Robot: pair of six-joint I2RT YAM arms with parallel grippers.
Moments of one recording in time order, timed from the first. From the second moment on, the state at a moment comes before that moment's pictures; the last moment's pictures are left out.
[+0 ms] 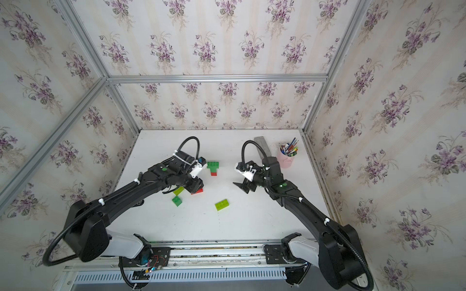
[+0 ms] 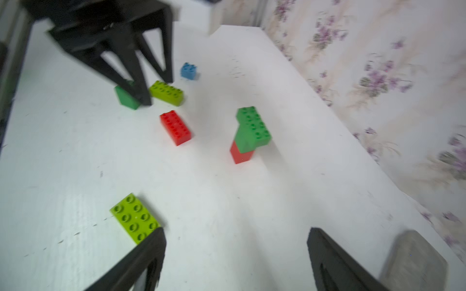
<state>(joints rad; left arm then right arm) -0.51 1.38 1.06 -0.72 0.13 0.07 0.46 1.20 0.71 -0.12 -0.55 -0.65</state>
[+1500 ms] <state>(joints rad) -0.17 1.12 0.81 -0.71 0.33 0.03 0.79 1.75 0.97 -0.41 -0.37 -0.94</state>
